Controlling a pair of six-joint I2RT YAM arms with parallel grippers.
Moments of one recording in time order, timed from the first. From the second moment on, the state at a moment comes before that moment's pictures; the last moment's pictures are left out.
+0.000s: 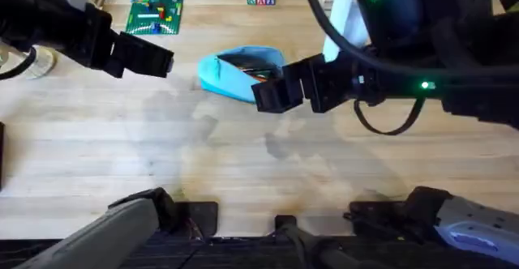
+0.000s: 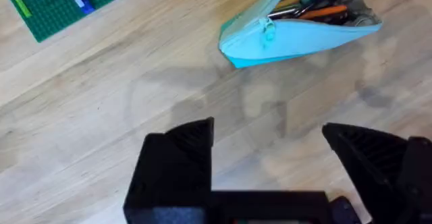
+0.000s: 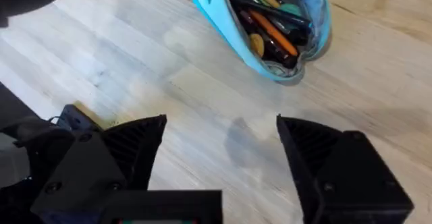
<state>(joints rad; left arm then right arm) 0.30 1.24 1.39 -1.34 0.45 0.70 0.80 1.16 1.10 -0.78 -0.06 0.41</state>
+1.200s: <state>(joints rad) 0.53 1.38 1.39 -1.44 0.56 1.15 0.80 1.17 1.10 -0.78 -0.06 0.49</state>
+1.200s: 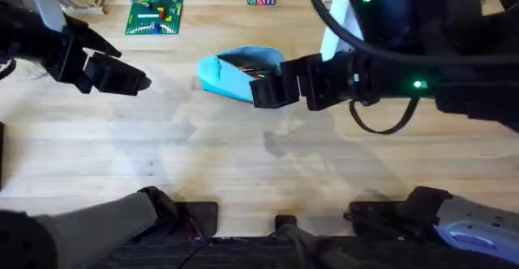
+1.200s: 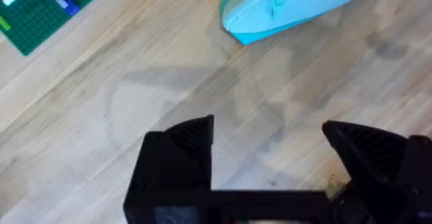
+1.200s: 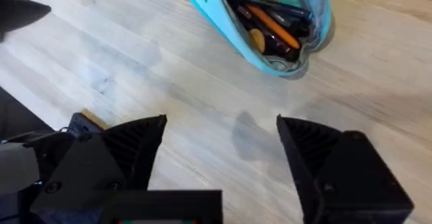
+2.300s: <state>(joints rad) 0.67 1.54 1.39 -1.34 0.79 1.43 0.95 1.49 1.36 -0.78 0.03 0.56</state>
